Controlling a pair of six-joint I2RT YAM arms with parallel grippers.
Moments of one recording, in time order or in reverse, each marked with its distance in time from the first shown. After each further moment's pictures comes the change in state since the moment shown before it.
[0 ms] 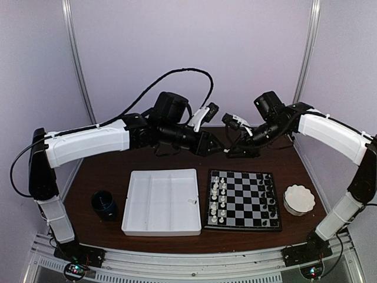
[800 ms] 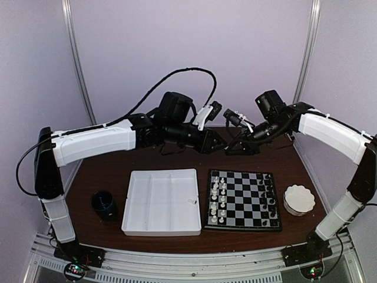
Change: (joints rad) left arm -0.009 0.054 0.047 0.050 -0.042 0.021; right arm -0.023 0.008 0.000 0.041 -0.114 0.099
